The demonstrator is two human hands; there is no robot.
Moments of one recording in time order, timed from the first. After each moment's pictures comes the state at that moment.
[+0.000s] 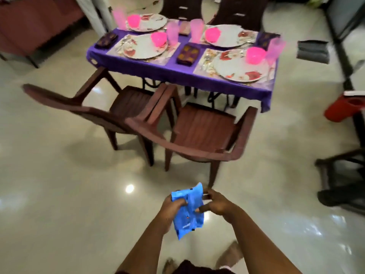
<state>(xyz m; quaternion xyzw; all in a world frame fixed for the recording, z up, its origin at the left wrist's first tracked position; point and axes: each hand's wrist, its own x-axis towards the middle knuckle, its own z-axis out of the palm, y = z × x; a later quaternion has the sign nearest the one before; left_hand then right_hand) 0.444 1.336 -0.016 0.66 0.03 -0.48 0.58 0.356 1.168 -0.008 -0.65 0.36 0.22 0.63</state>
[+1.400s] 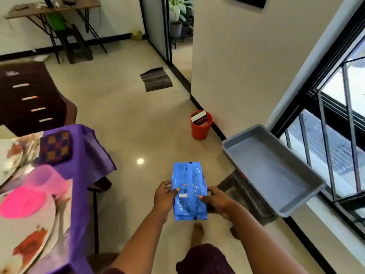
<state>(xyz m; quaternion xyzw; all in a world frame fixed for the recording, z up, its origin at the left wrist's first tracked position) 0.367 0.413 0.003 0.68 -0.20 -0.55 0.44 0.177 0.373 0.010 -0.34 0.60 -0.13 0.71</state>
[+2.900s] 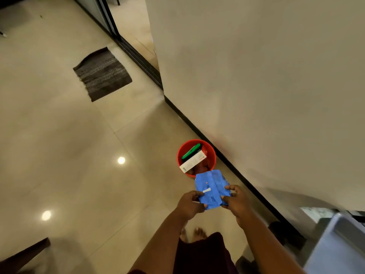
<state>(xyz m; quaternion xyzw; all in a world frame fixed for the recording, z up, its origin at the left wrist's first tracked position) 0.402 -0.309 -0.214 0.62 -0.34 -0.70 0.11 0.221 -0.297 -0.205 -0.18 0.77 -0.25 0.55</state>
